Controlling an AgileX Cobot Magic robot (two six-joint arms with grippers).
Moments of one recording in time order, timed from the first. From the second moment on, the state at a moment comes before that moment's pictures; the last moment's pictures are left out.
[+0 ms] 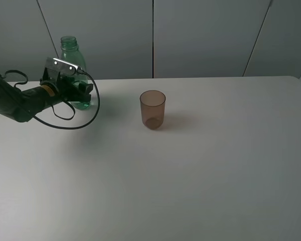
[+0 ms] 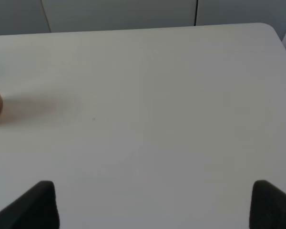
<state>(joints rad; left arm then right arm) -0.14 2.23 -1.01 0.31 -0.84 -0.03 -0.03 0.00 -0.50 0.02 1.10 0.01</state>
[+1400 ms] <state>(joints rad) -0.18 2.15 -1.44 0.69 -0.72 -0.07 -0.03 0.00 -0.50 0.02 1.10 0.01</state>
